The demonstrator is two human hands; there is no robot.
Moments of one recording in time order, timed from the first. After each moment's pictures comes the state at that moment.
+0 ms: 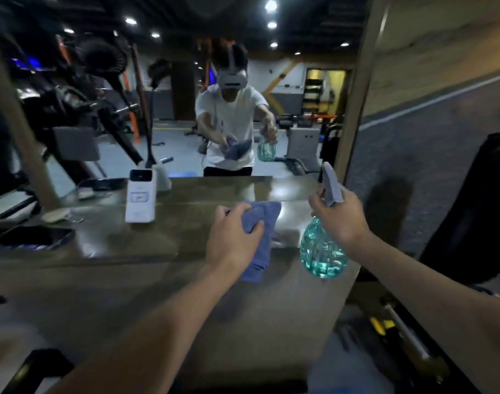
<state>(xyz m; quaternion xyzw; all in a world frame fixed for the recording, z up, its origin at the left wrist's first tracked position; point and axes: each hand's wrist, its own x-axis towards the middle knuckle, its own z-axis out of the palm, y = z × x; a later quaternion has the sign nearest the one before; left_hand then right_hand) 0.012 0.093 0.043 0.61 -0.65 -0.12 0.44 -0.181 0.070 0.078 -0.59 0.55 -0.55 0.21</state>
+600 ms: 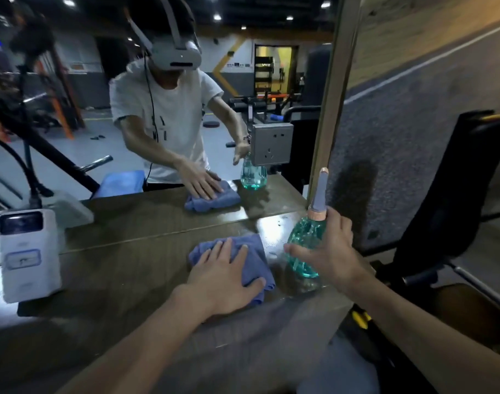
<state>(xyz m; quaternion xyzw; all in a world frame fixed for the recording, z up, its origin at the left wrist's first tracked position) 0.000 -0.068 -0.017 0.54 -0.84 -0.05 -0.03 -0.221 -0.045 0.005 -0.56 0.71 -0.40 0.14</state>
